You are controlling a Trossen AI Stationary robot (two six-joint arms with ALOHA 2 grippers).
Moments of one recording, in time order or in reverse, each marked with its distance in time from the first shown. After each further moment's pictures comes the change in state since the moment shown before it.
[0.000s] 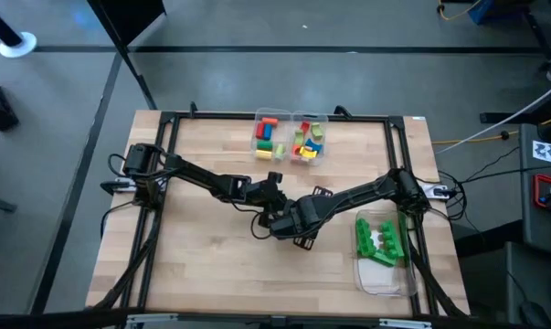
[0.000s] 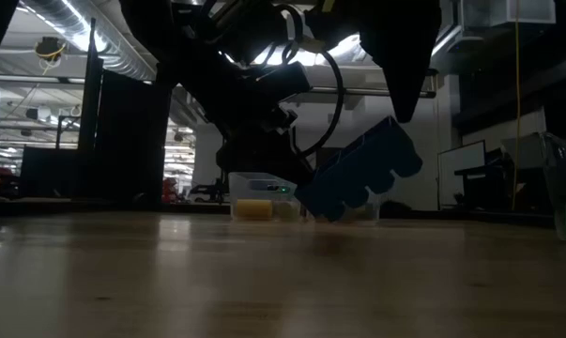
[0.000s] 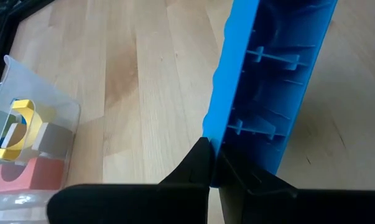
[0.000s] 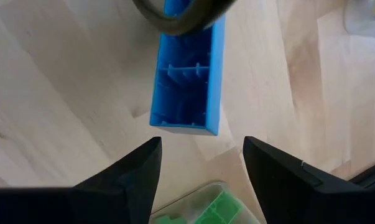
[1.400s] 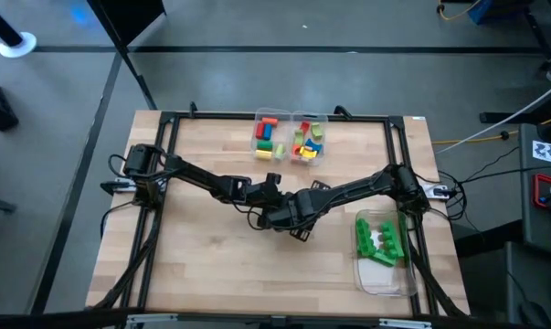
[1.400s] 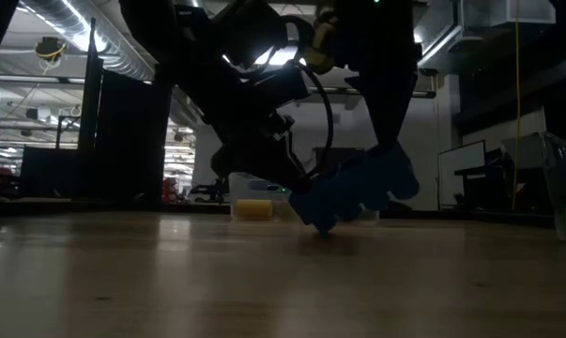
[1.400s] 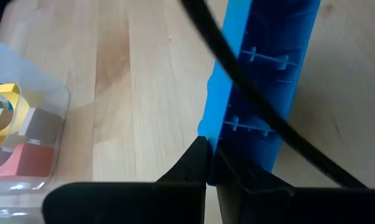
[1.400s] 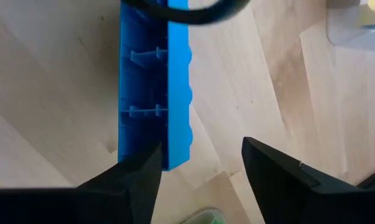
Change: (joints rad) left arm -0.013 0.001 0.000 -0.028 -0.004 -0.023; right arm -0.061 -0.001 -0.086 0.083 0.050 0.000
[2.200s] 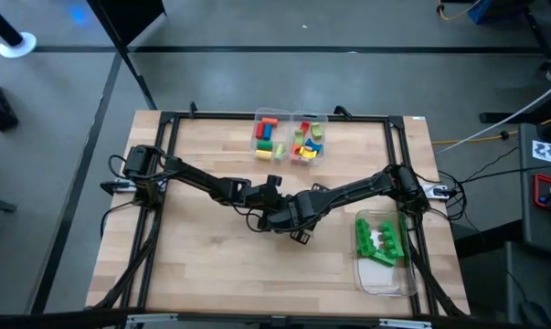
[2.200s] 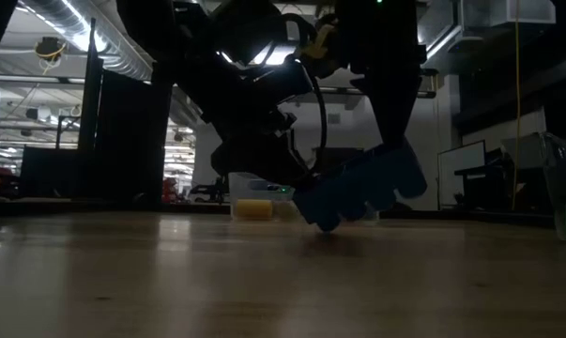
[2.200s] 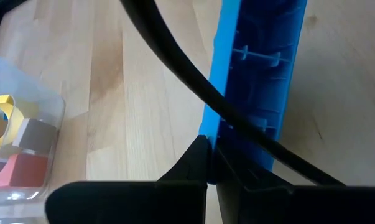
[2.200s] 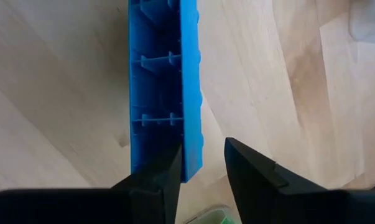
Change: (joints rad) left arm -0.027 0.000 -0.002 0.033 0.004 0.000; right arm 0.001 -0.001 -0.025 0.041 -0.028 -0.002
